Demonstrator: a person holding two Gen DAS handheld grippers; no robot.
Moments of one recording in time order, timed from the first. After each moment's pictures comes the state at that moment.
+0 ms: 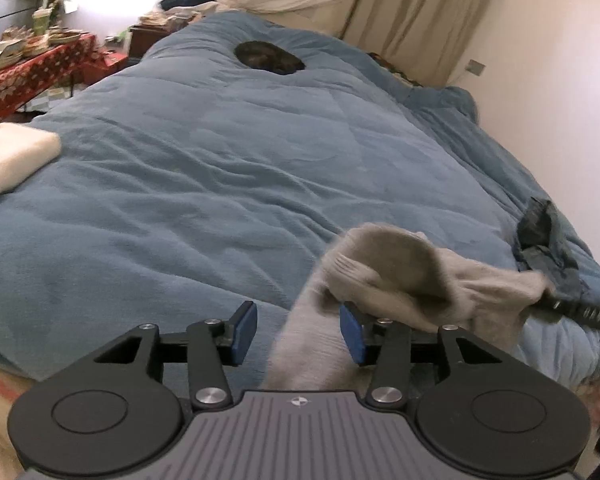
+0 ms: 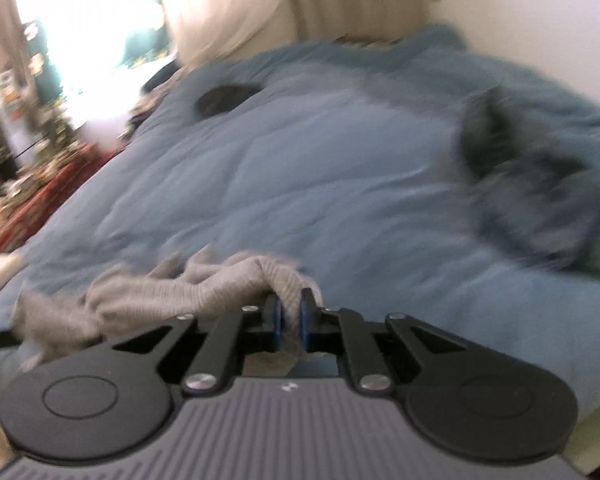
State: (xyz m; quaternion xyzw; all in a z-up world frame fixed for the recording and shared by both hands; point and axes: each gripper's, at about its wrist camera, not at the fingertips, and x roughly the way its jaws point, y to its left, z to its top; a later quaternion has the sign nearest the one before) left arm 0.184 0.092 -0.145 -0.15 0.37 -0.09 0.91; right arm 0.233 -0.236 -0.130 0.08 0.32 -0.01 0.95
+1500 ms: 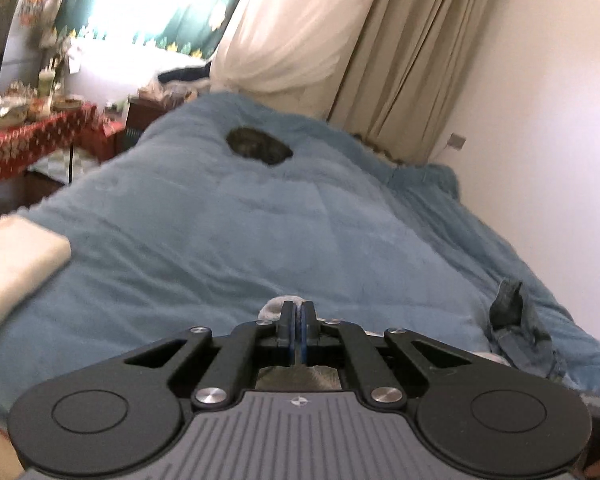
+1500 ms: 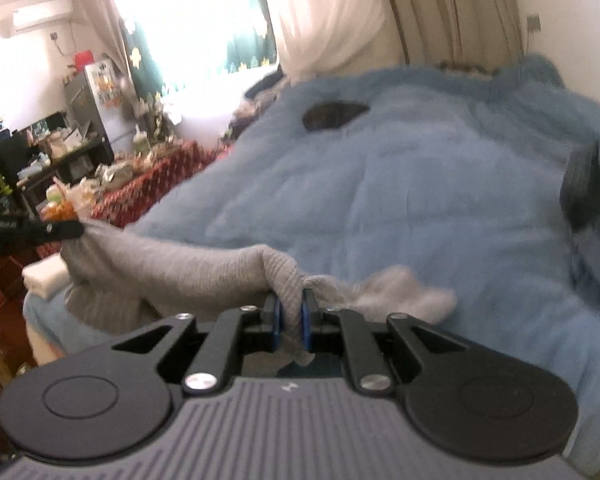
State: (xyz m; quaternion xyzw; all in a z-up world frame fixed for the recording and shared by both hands) left arm 0.181 0.114 -0.069 -0.17 0.25 -0.07 0.95; right arm 0.209 -0.188 -0.094 0.06 0.28 0.16 0.94
